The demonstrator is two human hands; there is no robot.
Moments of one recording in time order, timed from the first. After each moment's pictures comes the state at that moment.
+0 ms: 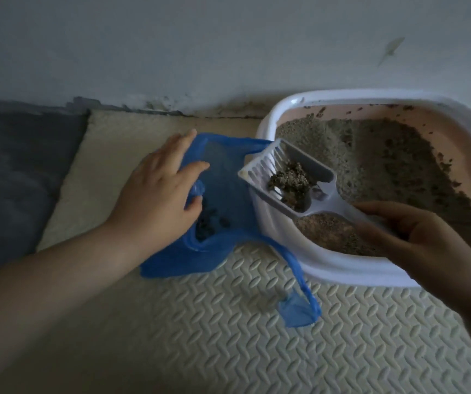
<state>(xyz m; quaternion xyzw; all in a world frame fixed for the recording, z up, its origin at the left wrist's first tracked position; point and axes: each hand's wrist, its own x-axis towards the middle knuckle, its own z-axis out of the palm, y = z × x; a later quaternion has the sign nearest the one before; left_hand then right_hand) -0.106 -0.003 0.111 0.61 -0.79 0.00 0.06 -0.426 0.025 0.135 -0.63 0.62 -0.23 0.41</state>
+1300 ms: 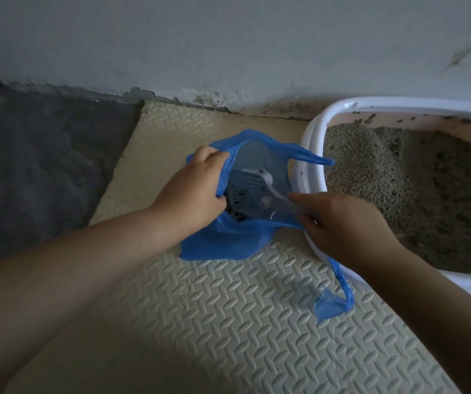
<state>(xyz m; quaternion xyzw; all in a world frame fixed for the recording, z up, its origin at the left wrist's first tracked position) -0.078 0.009 0.111 0.68 -0.70 -0.16 0.11 -0.317 -0.004 0.093 -0.86 0.49 -0.09 0.11</state>
